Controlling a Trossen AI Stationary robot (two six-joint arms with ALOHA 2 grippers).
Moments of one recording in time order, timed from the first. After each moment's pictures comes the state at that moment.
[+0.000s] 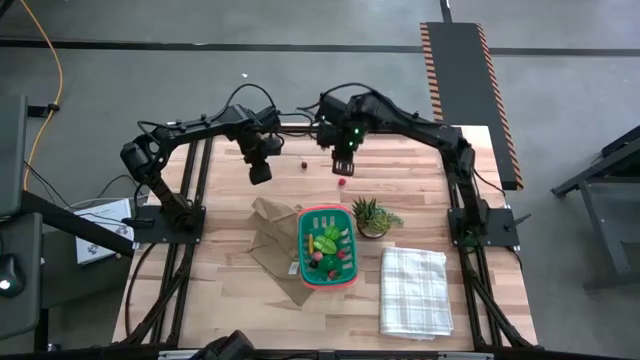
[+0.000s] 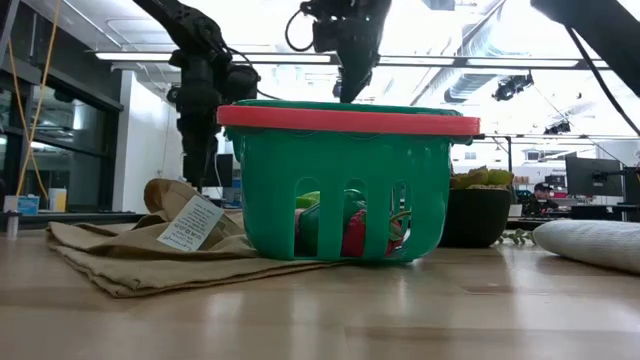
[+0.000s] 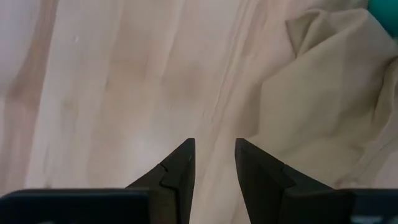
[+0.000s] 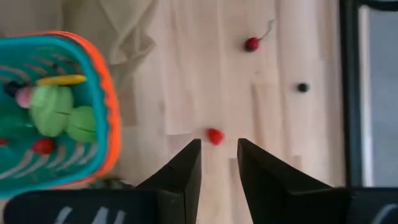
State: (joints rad) left arm 0.80 1.66 1.22 -1.11 0.25 0.36; right arm -0.35 2.09 2.25 -1.41 -0.08 -0.28
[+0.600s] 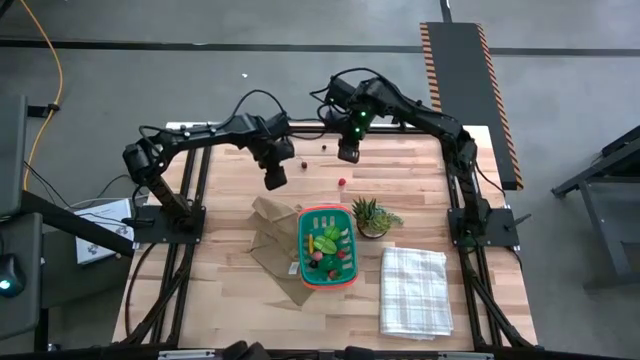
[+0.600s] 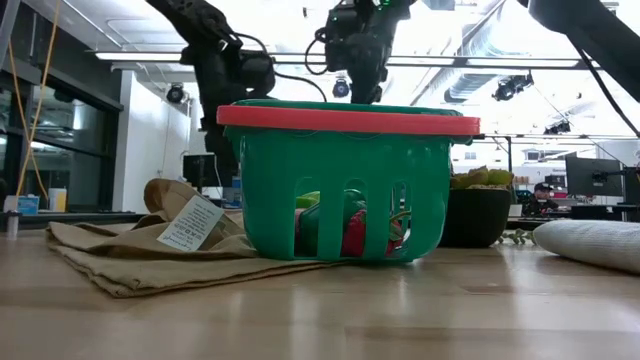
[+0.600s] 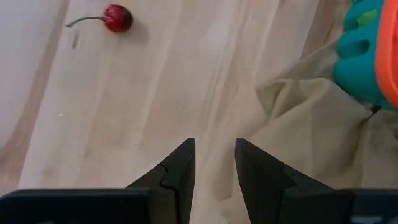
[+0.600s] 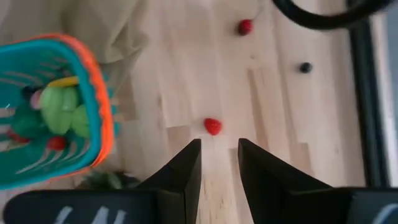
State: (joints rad) left arm 0.68 1.66 1.22 -0.92 0.25 0.21; right arm -0.48 2.10 2.24 -1.44 -0.23 -0.30
